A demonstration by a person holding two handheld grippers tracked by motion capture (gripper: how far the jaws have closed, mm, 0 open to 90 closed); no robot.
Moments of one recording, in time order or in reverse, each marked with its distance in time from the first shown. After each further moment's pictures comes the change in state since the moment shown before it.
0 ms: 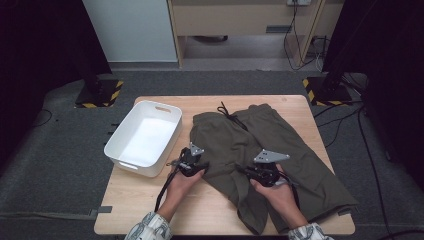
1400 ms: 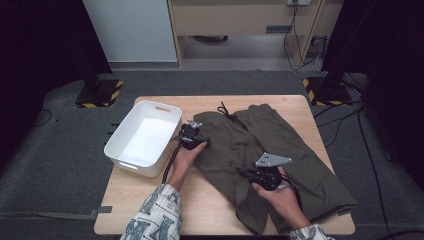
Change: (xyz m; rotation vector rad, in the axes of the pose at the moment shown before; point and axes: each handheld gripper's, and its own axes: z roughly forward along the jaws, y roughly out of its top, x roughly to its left) left arm 0.055 0.055 0.054 -0.047 0.136 -0.101; right arm 0.004 -0.005 -0.008 0.005 0.014 -0.033
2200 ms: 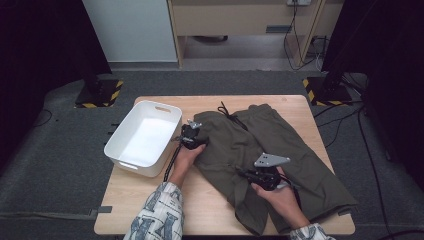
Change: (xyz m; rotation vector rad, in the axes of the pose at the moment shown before) left arm 0.001 -0.006 0.011 -0.031 -0.030 -0.009; right arm -0.001 -0.001 0.003 0.017 0.010 -0.004
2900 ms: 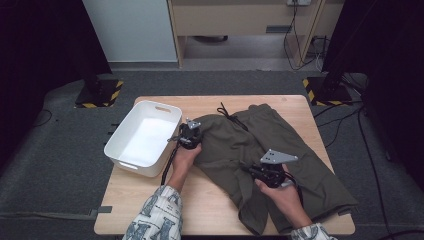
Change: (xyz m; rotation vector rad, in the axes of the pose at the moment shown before) left arm -0.006 0.012 -0.036 -0.056 -0.024 0.012; right arm -0.003 0.009 -0.014 -0.079 -0.029 0.018
